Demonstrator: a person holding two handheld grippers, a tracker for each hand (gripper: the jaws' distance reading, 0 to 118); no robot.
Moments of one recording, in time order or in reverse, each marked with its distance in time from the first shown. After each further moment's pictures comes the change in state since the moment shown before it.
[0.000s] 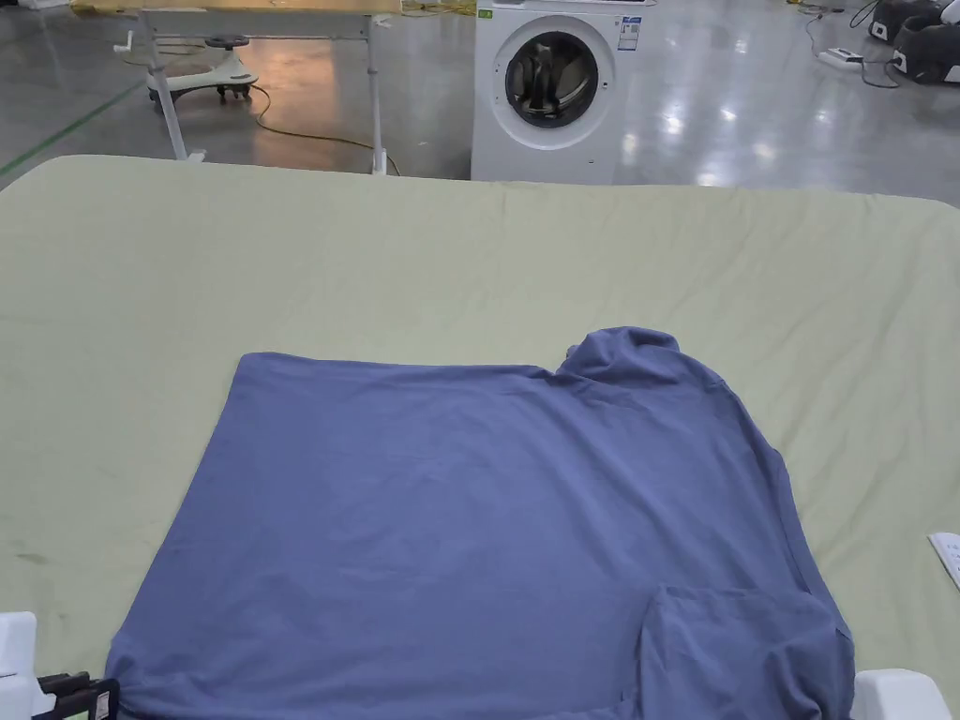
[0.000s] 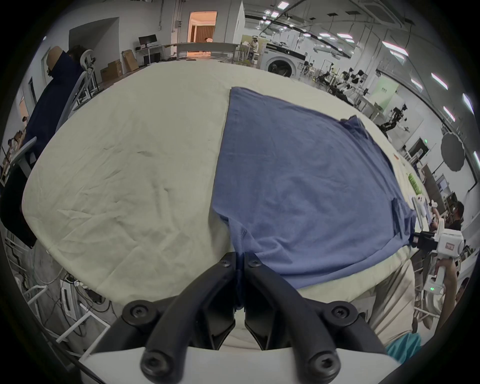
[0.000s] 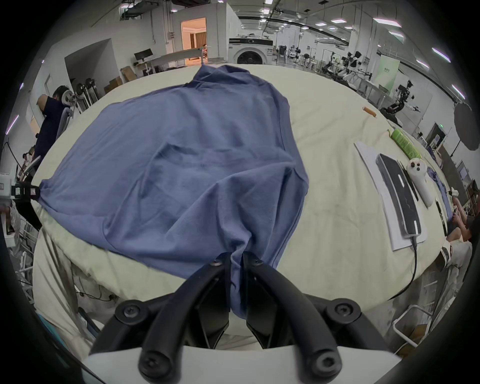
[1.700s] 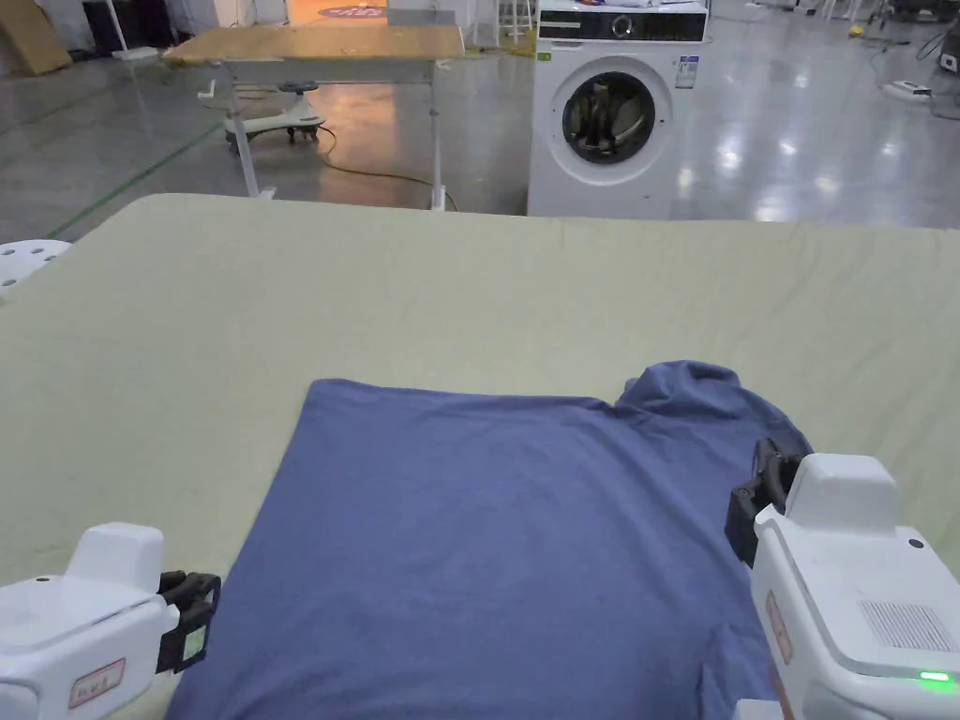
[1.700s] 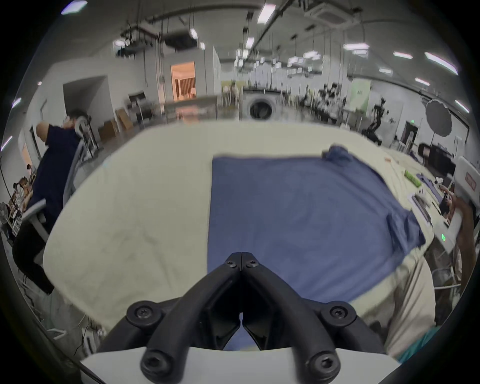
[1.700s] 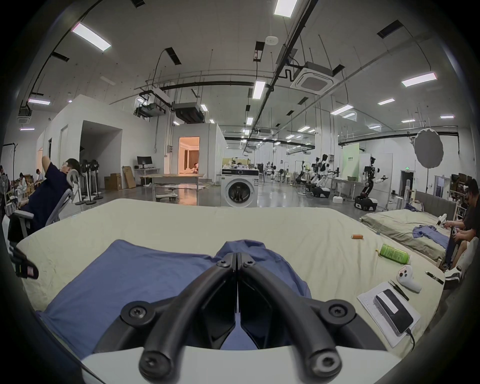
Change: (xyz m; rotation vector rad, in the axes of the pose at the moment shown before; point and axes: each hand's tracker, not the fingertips) left arm 0.017 0.020 0.019 0.206 0.062 -0.205; right arm -0.124 0.115 0.050 0.810 -0.131 -0.033
